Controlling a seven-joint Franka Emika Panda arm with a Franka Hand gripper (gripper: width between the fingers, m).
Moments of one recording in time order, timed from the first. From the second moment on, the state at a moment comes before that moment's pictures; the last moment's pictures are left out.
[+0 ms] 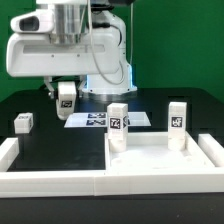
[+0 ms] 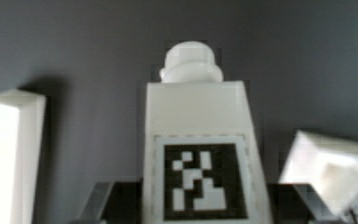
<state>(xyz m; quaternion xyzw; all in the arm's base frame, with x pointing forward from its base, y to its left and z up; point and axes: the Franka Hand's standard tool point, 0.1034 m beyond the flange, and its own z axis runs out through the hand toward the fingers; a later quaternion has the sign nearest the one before) 0.497 -0.098 0.109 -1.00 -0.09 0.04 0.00</state>
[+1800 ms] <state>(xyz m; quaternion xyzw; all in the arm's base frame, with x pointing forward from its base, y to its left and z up) 0.606 -0.041 0.111 -0.99 -0.08 -0.12 -0.03</state>
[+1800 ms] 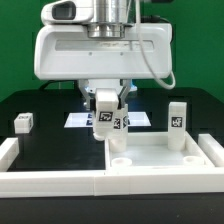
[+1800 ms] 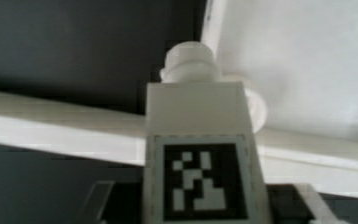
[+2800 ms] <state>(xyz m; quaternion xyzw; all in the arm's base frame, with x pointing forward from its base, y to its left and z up) 0.631 0.043 0.116 -0.99 -0.01 -0.16 0.02</state>
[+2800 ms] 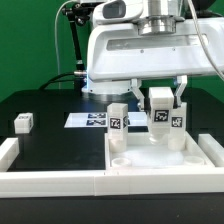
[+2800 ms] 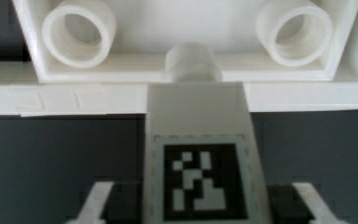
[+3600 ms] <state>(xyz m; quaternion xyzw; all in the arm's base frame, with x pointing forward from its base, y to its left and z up) 0.633 0.085 0.106 -0.97 -0.02 -0.24 0.03</state>
